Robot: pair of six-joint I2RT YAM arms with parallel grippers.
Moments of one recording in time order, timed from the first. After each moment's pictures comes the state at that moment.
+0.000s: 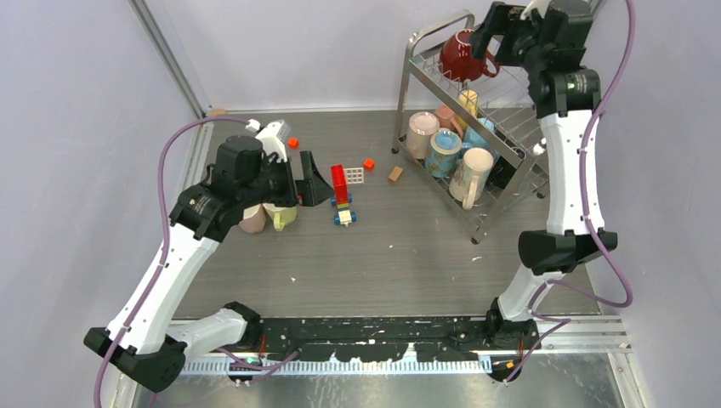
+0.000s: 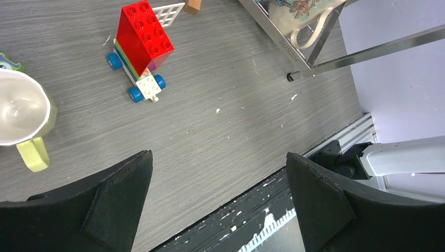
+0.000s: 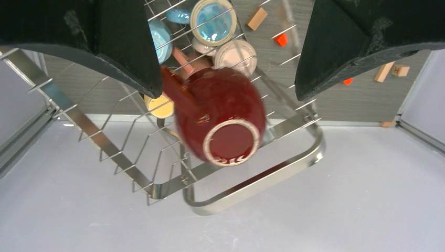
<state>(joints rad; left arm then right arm) -0.49 1.06 1.35 -0.84 0.21 -0.48 0.10 1.73 2.32 -0.71 -0.05 0.14</state>
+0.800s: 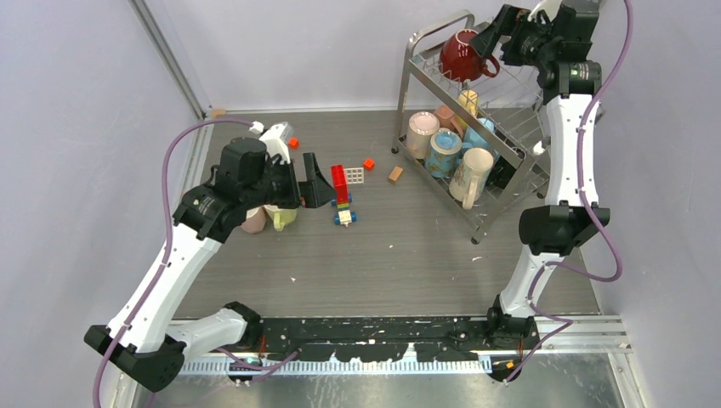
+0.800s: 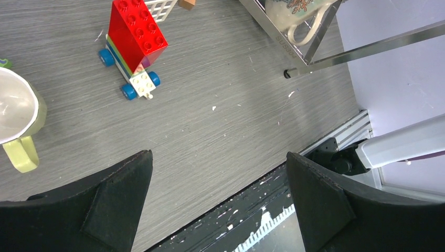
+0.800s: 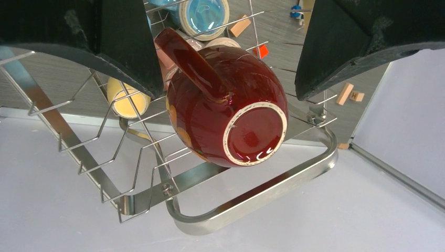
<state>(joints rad) -0.51 1.06 1.33 -0.82 0.21 -0.50 -0.08 1.91 2.39 -0.66 -0.45 0.24</state>
